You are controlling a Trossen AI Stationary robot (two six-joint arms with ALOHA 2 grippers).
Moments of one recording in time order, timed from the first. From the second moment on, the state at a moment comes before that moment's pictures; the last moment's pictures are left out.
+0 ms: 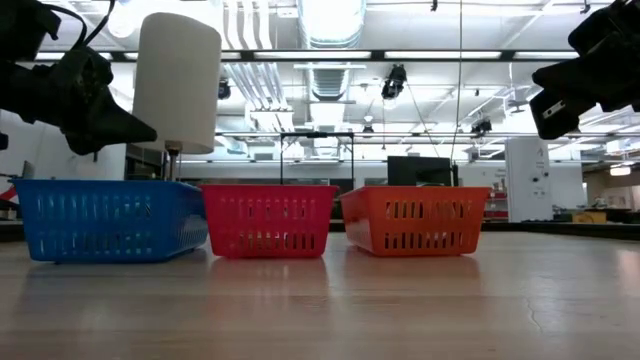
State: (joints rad) left arm 0.05 0.05 0.12 -0.40 -0.33 -0.35; right arm 0.17 0.04 0.02 -0.02 0.00 0.28
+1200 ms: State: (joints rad) left arm 0.05 0.05 0.12 -0.40 -0.33 -0.35; right arm 0.17 0.04 0.02 -0.02 0.00 0.28
